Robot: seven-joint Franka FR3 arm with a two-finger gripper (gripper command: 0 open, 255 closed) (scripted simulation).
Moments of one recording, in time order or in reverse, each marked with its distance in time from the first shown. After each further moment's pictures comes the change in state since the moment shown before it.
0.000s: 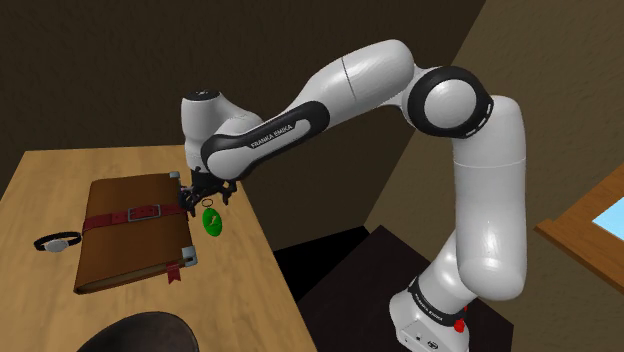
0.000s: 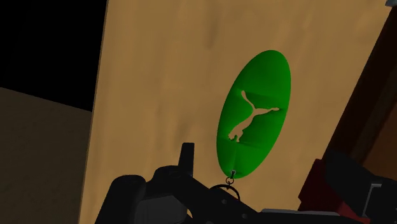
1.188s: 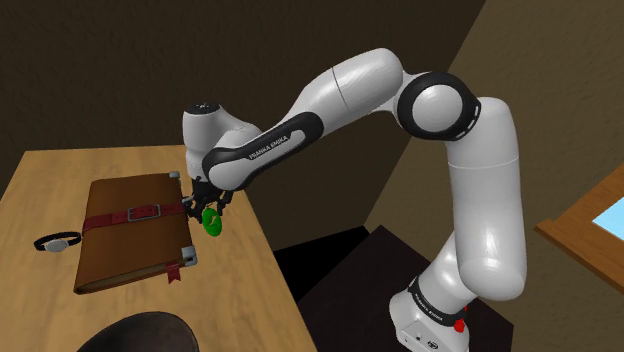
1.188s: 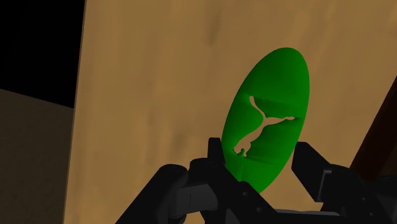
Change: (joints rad) arm 0.009 0.049 -0.017 -0.002 -0.023 0.053 0.014
